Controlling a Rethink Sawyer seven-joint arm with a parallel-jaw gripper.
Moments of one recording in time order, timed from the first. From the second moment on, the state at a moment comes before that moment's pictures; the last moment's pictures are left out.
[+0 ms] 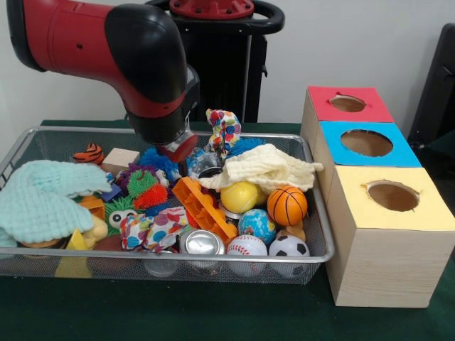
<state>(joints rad) -0.44 -0.40 0.04 1.40 -0.20 1.06 2.25</state>
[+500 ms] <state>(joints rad) -0.44 -0.39 0.04 1.40 -0.19 1.06 2.25</state>
